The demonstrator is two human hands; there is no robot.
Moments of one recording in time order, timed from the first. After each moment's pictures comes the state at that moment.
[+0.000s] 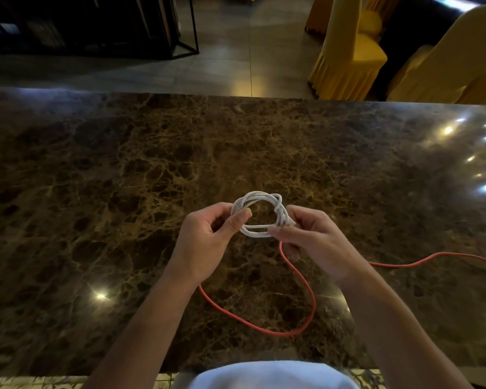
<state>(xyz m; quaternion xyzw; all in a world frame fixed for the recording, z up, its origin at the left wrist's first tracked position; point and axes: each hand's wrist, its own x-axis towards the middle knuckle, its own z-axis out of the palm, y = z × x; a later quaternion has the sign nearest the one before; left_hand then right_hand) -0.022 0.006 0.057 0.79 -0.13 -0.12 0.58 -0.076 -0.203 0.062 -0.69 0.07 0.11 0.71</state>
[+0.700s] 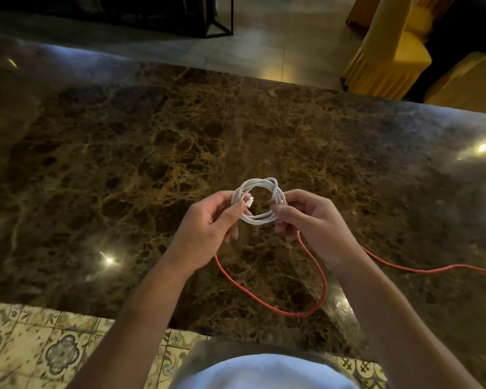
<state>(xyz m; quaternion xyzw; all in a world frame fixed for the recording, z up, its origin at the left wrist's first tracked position) -0.041 0.044 0.044 0.77 -0.10 -0.14 0.62 -0.067 -0.174 0.059 -0.73 0.09 0.10 0.67</state>
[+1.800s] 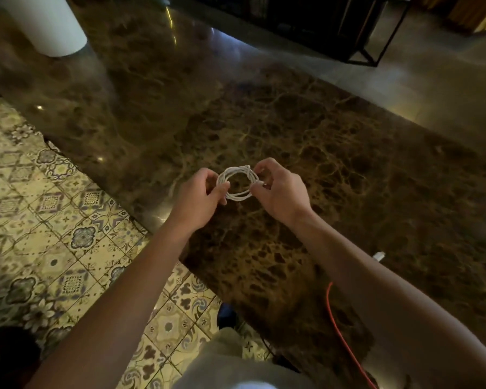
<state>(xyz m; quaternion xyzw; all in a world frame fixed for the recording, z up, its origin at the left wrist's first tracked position) -0.013 0.262 0.022 0.87 0.22 0.02 0.43 0.064 0.091 0.027 -0.91 -0.15 0.10 0.36</state>
